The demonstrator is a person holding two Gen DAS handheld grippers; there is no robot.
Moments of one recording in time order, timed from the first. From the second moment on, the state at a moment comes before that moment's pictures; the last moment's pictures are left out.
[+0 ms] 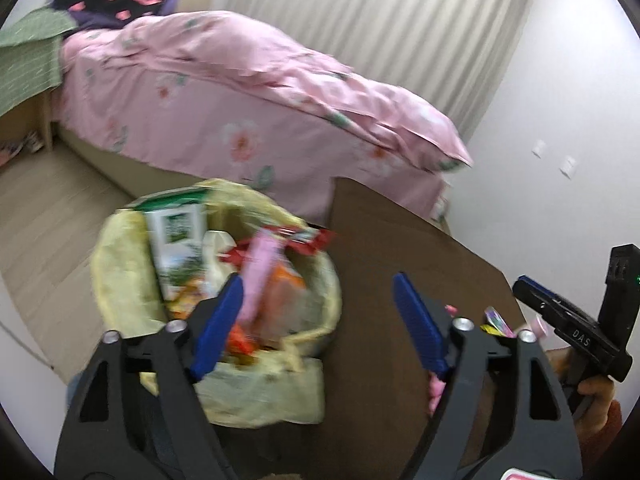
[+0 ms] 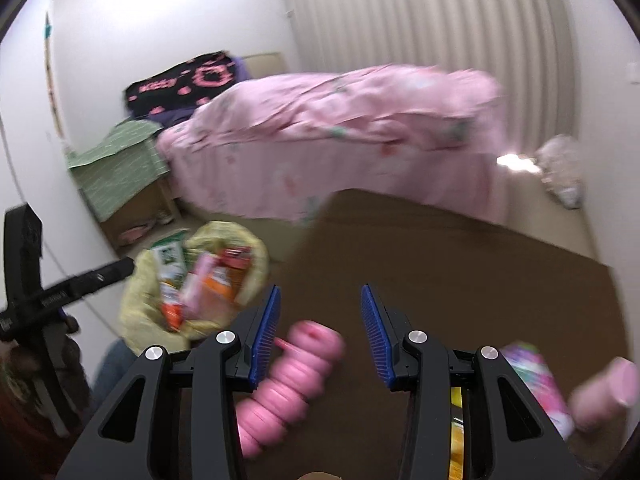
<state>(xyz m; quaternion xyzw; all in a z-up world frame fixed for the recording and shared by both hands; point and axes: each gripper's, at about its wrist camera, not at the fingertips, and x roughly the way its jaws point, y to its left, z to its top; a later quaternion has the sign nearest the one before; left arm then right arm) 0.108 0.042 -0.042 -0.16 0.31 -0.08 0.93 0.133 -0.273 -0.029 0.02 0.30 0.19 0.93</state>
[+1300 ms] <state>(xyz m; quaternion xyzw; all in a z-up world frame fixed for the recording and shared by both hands) 0.132 -0.197 -0.078 -0.03 0.40 -0.29 0.87 0.111 -0.465 -0.123 0.10 0.41 0.07 0.90</state>
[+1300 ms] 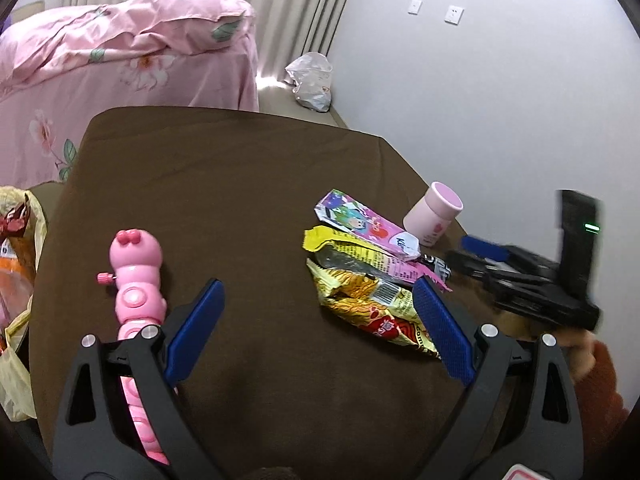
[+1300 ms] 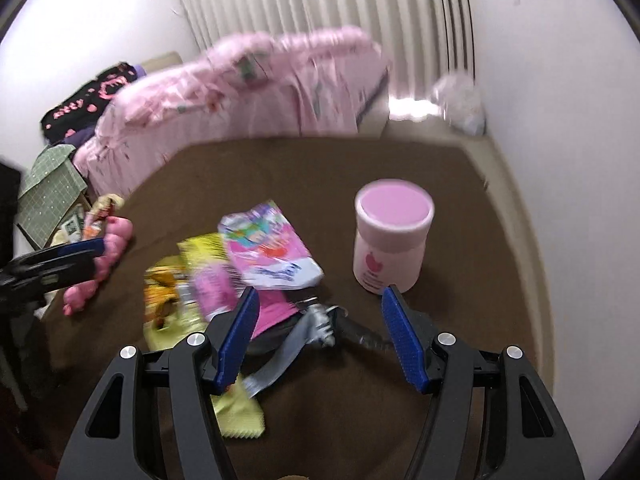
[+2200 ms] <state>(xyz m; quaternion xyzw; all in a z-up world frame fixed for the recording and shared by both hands) 0.130 -0.237 -0.108 -0.01 0.50 -0.29 0.82 -0.007 -0.462 -0.128 0.15 0.38 0.02 0.91</state>
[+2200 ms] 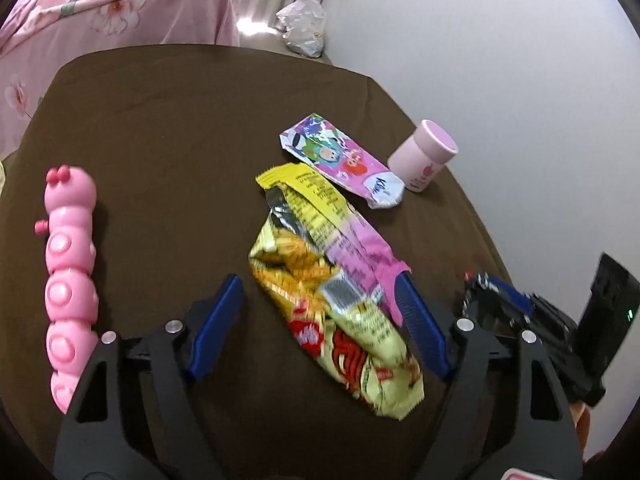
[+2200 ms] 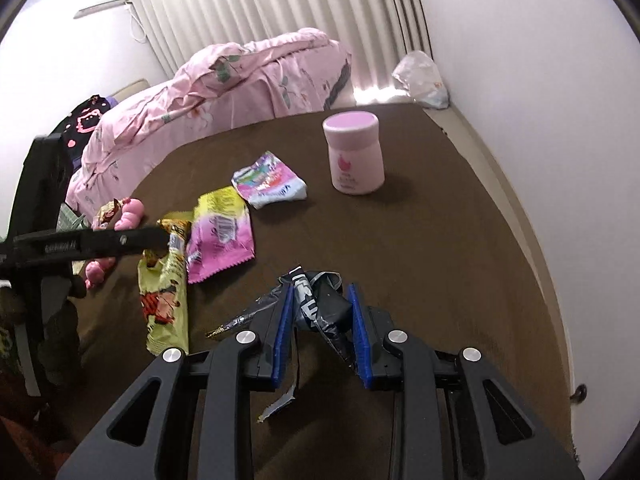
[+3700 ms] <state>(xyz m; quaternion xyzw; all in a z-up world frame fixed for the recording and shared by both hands) 0.061 -0.016 0.035 0.01 0.17 -0.09 0.98 0.029 -0.275 0.037 -0.05 0.22 0.15 0.96</state>
